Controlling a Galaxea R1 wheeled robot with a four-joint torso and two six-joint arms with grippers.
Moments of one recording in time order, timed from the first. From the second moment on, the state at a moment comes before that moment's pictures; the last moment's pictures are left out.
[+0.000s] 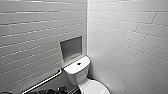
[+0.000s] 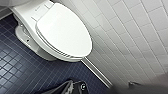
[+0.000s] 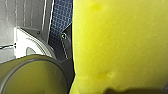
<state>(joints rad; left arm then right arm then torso) 0.63 2.36 -1.55 -0.19 0.38 -0.16 -1.58 2.52 -1.81 0.19 0.26 0.11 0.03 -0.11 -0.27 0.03</state>
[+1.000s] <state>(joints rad) 0.36 2.45 -1.71 -0.22 0.44 -0.32 -1.57 2.52 -1.81 0.19 0.27 0.11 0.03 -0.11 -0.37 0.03</state>
